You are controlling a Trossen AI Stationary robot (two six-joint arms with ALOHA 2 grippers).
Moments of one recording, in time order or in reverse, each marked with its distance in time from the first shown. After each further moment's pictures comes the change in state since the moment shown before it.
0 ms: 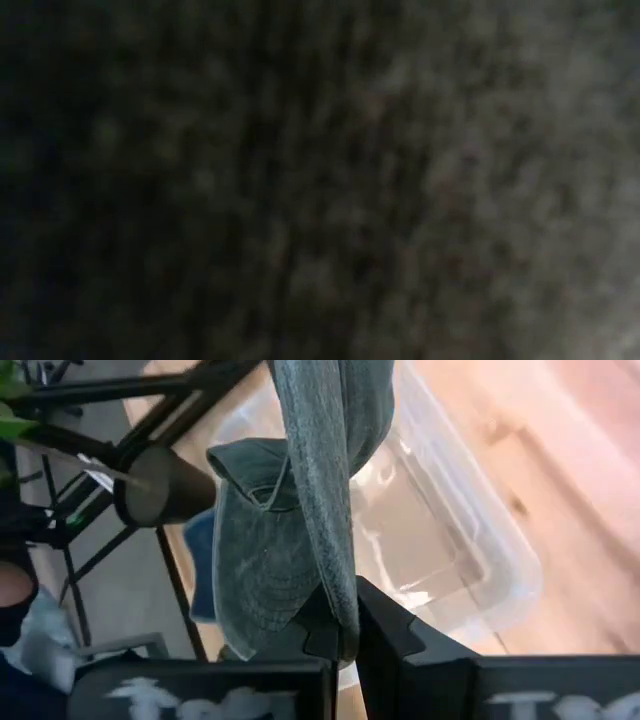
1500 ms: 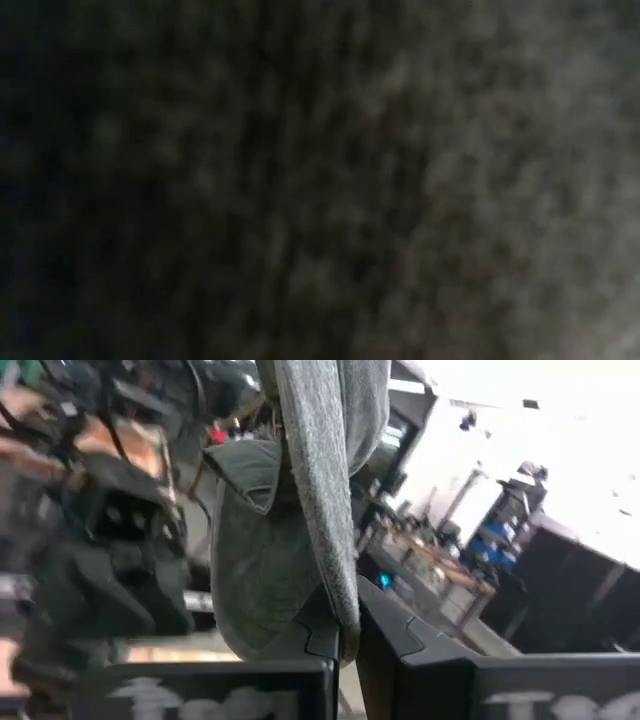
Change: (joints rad) left arm 0.001 0.015 -0.089 0.309 0.336 -0.228; right arm 0.079 0.129 0.026 1.112 0.644 -1.132
